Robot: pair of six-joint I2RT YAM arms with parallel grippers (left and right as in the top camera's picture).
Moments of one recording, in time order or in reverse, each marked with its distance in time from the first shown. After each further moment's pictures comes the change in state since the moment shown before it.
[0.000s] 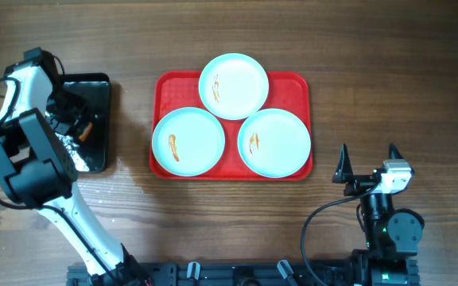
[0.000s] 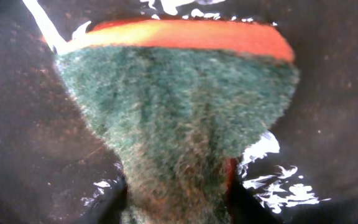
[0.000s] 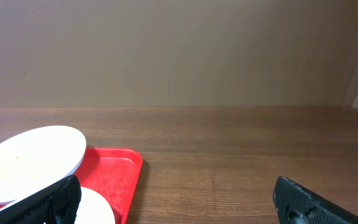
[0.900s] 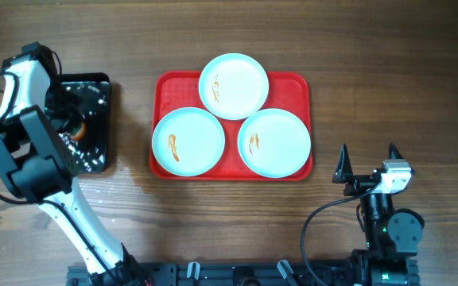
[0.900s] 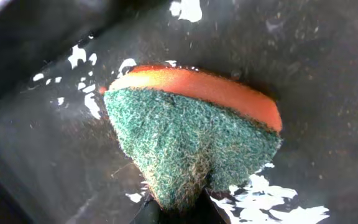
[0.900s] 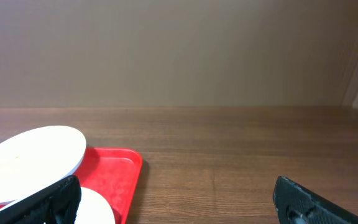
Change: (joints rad) left arm 0.000 0.048 0.102 -0.068 -0.126 0.010; right arm 0.000 0.000 0.000 0.000 0.000 0.000
